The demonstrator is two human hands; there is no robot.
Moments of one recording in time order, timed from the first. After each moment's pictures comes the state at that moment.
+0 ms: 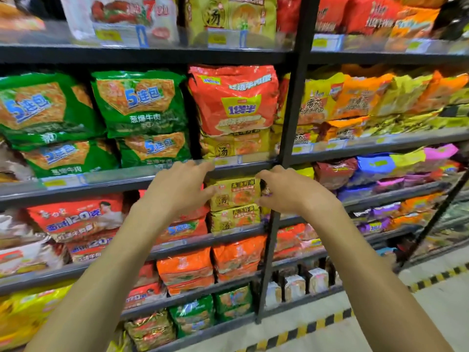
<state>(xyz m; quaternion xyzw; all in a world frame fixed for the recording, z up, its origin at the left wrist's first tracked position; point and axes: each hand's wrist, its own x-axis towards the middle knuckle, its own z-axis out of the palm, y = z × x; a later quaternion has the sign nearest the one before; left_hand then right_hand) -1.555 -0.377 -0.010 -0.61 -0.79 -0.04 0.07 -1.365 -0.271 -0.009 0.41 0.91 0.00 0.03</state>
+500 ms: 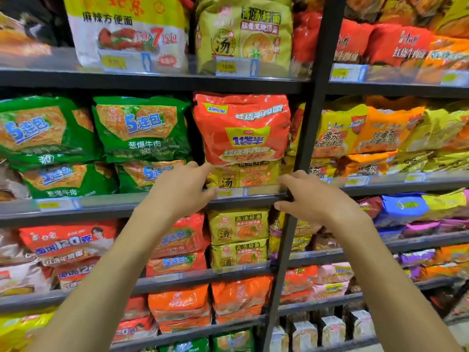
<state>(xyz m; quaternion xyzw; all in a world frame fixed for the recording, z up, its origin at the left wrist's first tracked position) -1.575 -0.305 0.012 -0.56 -0.81 -0.07 0.13 -1.362 -0.177 0.017 0.39 0.92 0.02 -0.03</state>
